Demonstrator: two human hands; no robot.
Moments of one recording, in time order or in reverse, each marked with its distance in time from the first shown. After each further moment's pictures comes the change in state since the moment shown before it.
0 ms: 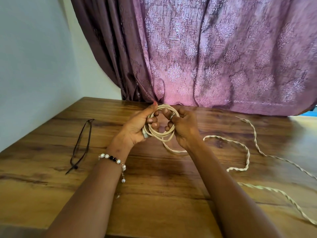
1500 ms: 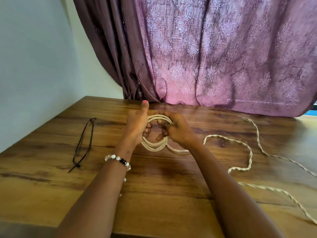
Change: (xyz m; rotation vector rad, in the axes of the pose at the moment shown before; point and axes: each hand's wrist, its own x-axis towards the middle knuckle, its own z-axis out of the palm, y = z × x) left_hand -0.011 0.001 0.012 0.432 0.607 0.191; right_hand 0.008 0.021 -0.004 -0.531 -0.371 -0.131
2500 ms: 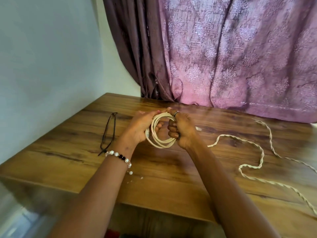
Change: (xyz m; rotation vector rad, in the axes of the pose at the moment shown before) left_hand -0.022 0.007 -0.052 -0.192 -0.184 -0.172; right_hand -0.006 -0.033 0.044 0.599 0.256 0.448
